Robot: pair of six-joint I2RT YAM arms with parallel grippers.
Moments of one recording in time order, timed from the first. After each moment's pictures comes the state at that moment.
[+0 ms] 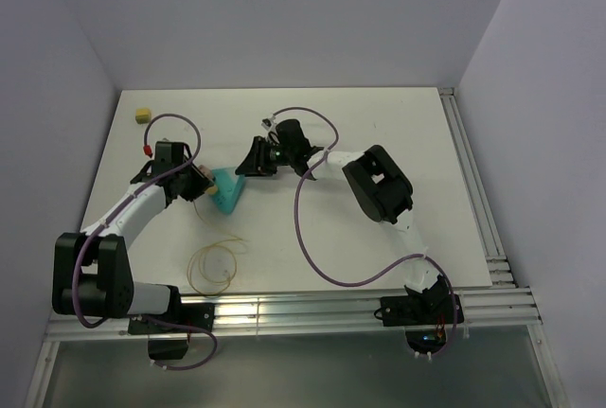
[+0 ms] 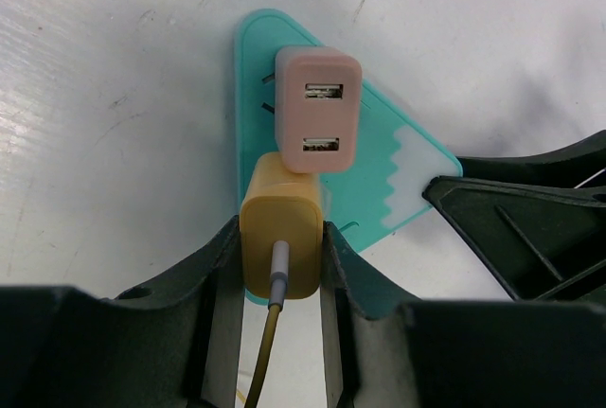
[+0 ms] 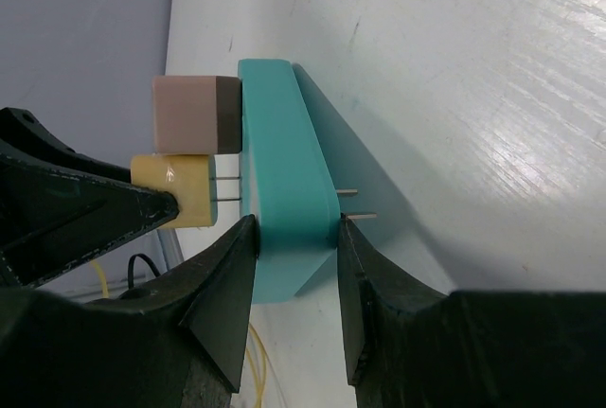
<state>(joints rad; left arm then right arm) -0.10 1.36 0.80 -0.33 0.01 -0.85 0.66 2.33 1.56 0.29 -0.61 0.84</state>
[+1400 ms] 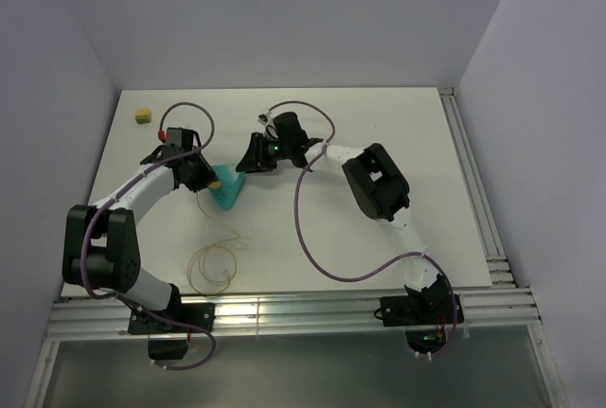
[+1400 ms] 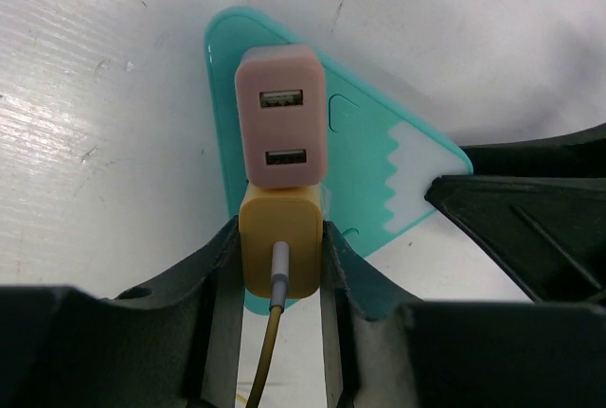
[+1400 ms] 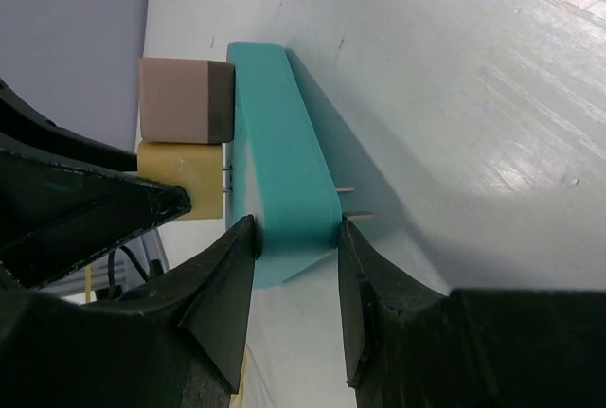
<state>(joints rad) -0.14 1.51 0.94 -0.38 0.02 -0.72 0.64 2.38 1.69 0.14 -0.65 0.75</state>
